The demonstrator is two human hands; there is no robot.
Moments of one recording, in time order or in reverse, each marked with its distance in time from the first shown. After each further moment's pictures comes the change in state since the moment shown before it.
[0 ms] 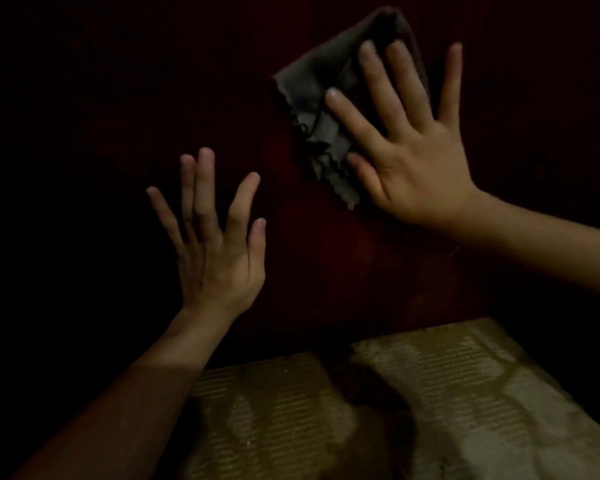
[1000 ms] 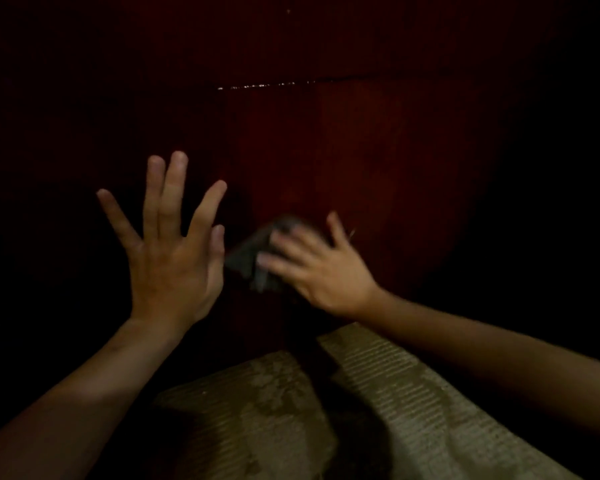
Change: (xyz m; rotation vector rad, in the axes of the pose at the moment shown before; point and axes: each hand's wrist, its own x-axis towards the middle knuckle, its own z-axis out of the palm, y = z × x) left_hand 0.027 0.097 0.055 0.038 -0.083 0.164; right_hand -0.190 -0.016 0.072 0.171 -0.218 -0.074
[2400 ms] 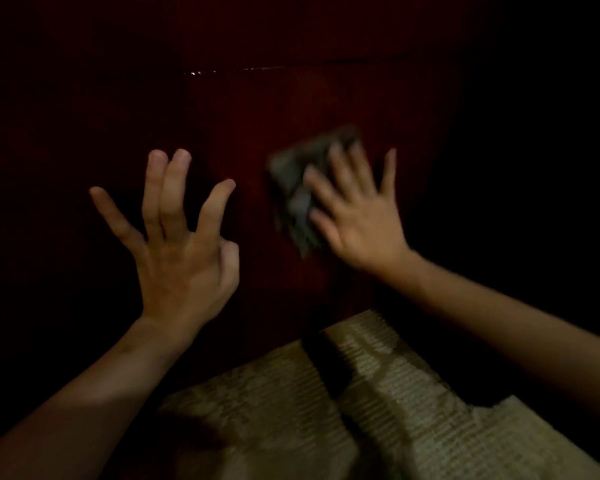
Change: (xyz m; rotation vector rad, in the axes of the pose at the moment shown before) left_hand 0.041 0.107 0.058 -0.029 0.051 -0.009; right_hand -0.048 0.136 -0.024 -0.028 0.100 0.406
